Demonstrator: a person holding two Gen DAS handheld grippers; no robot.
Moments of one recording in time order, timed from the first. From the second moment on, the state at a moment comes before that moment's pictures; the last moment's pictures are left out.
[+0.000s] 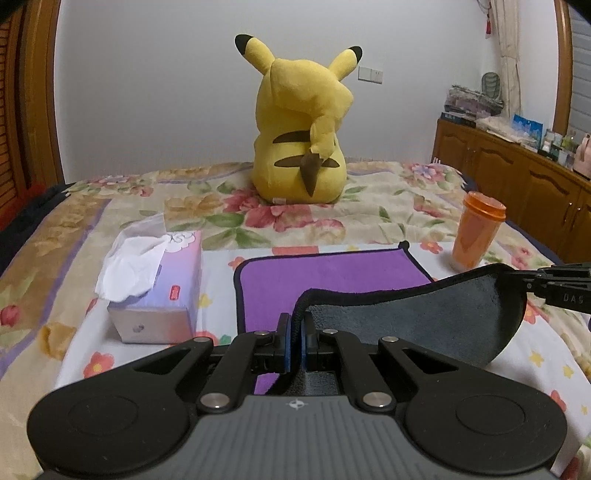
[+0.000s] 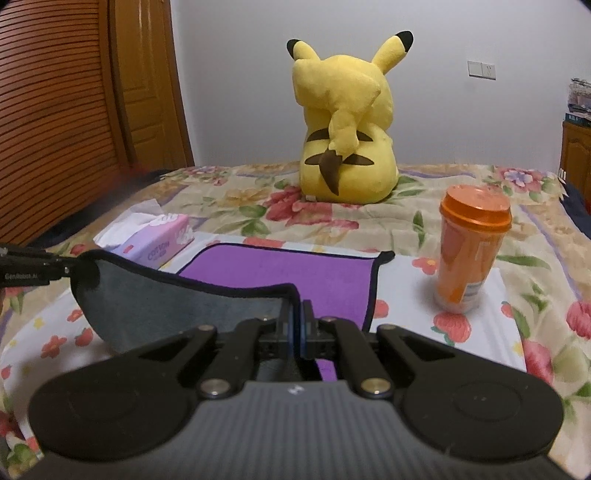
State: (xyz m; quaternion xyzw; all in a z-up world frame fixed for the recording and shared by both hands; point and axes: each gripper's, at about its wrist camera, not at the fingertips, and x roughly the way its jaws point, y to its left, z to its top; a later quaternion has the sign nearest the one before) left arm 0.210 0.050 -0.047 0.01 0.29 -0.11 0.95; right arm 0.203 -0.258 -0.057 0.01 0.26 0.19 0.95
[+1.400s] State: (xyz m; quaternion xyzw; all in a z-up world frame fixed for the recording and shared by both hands) left arm 0.262 0.043 -0.050 0.02 0.27 -0.12 0.96; right arm 0.240 -0.253 -0.058 -0.02 0.23 0.21 0.95
